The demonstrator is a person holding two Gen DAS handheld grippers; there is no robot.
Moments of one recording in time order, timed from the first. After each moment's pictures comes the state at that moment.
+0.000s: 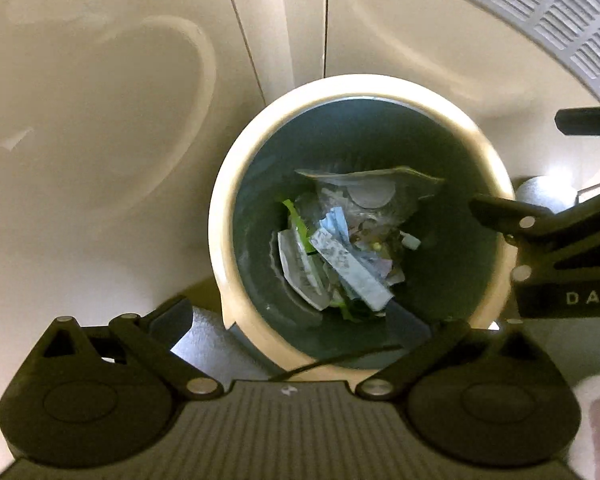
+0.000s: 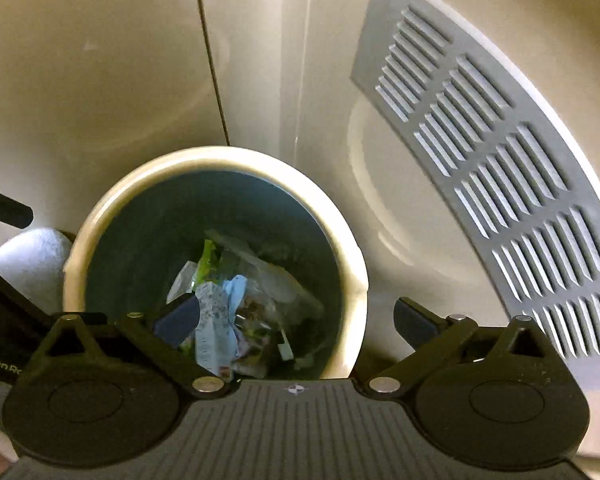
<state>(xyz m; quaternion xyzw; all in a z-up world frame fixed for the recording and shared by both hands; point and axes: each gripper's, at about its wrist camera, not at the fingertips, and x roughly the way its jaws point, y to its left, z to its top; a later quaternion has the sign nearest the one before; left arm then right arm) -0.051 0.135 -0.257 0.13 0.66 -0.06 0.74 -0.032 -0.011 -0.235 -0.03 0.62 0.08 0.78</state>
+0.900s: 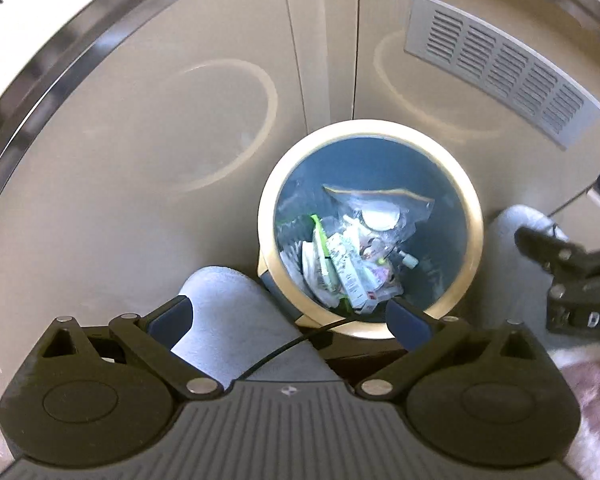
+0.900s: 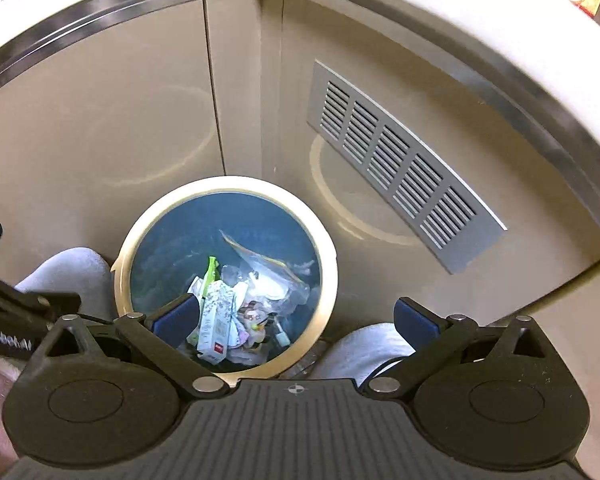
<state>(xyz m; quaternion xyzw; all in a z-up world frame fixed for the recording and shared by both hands) -0.142 0.142 -0.163 0.09 0.59 0.01 0.80 -0.122 -0.011 -0.150 -0.02 0.56 0.02 0.83</state>
